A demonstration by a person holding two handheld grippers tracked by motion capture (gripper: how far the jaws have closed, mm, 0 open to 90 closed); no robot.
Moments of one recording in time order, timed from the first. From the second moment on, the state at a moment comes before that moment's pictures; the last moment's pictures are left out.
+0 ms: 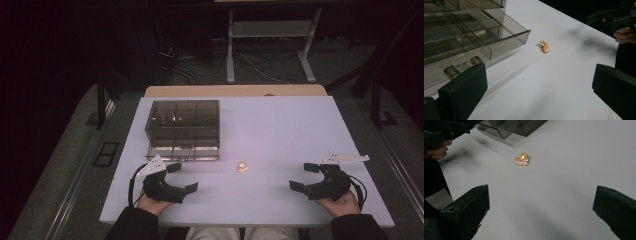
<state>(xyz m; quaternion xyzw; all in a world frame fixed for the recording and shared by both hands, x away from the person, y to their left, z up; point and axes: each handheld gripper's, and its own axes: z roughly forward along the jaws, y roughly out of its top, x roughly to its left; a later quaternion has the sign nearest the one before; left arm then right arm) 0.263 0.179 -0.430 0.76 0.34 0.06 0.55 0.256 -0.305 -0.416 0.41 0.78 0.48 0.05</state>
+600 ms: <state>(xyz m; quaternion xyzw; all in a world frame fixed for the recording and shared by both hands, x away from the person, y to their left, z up) 0.267 0.181 -0.432 0.75 0.35 0.06 0.55 0.257 -0.305 -0.417 0.41 0.78 0.48 0.04</state>
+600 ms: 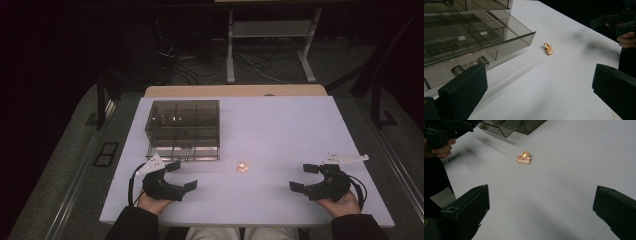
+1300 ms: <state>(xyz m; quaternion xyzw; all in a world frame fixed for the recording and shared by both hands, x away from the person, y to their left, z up) 0.265 0.181 -0.434 0.75 0.37 0.07 0.55 0.258 -0.306 -0.413 0.41 0.79 0.46 0.03</state>
